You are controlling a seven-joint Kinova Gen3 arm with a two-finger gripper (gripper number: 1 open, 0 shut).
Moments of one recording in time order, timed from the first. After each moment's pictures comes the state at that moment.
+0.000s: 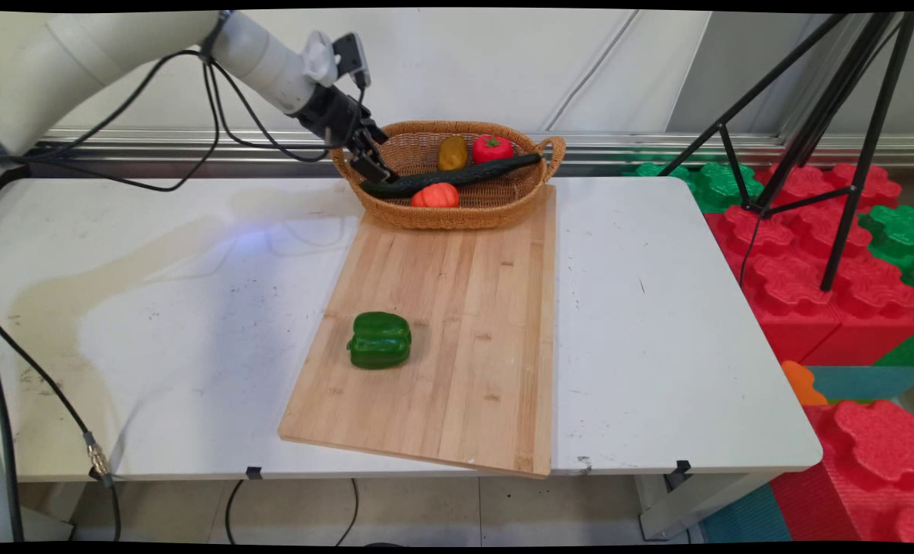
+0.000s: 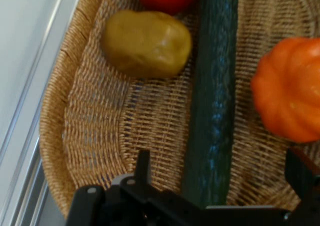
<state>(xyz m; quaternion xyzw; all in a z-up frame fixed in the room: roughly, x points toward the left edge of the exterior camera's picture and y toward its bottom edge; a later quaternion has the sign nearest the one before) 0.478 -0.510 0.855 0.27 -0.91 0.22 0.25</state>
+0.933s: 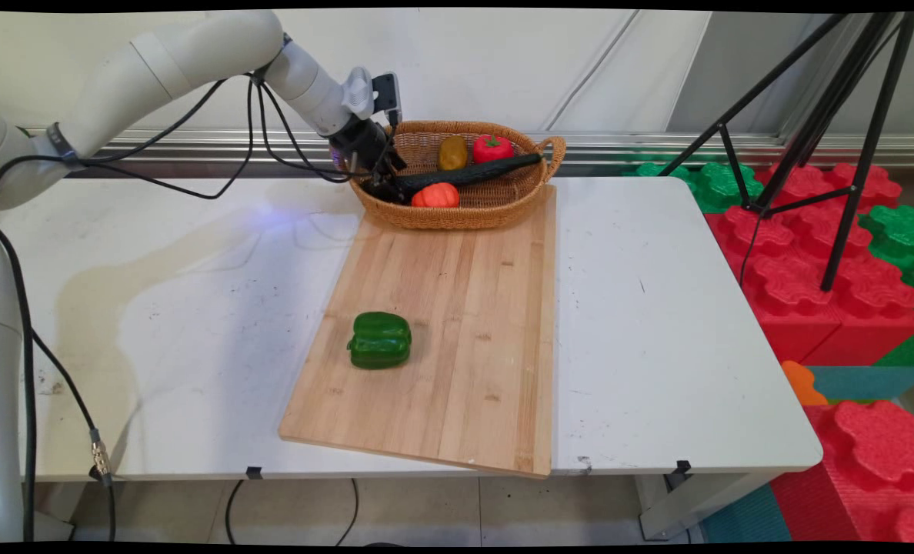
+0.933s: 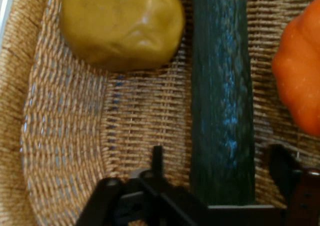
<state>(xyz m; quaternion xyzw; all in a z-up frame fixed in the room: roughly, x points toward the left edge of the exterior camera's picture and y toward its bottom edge) 0.455 -0.554 0.807 0.22 -0.93 0.20 0.20</state>
